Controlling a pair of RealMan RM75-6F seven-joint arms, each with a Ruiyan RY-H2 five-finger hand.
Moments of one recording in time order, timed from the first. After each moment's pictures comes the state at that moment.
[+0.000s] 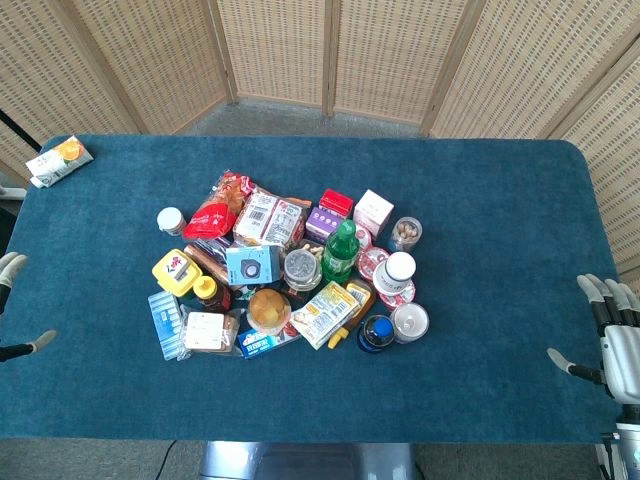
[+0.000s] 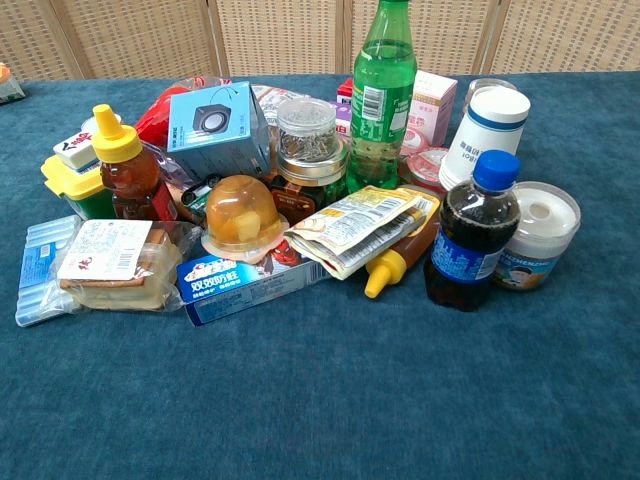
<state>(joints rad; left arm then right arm) -0.12 -1.00 -0.07 -1.69 1.40 1.48 -0.08 0.05 -1.02 0.11 -1.71 -1.46 1.51 0.08</state>
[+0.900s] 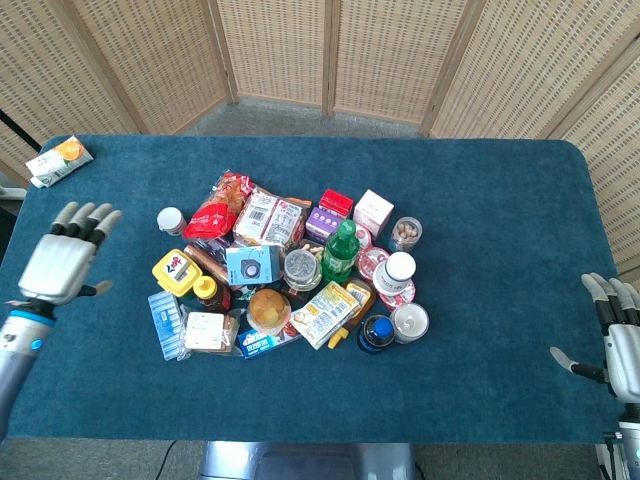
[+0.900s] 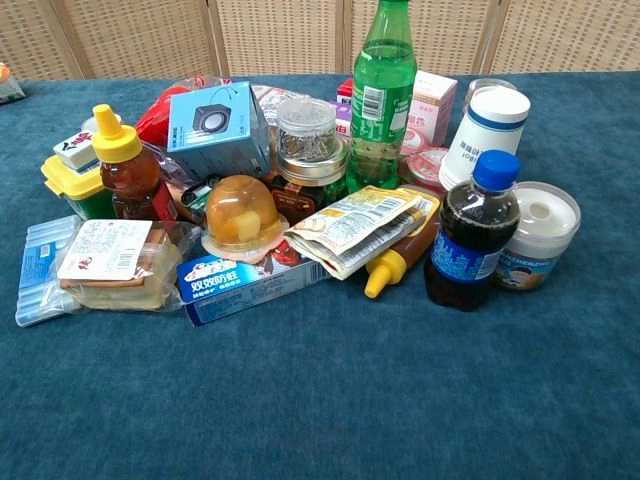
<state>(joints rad) -0.46 -1.08 -0.18 -1.59 1.32 1.10 0.29 0.05 -1.02 0.11 -1.71 -1.45 1.51 0.10</state>
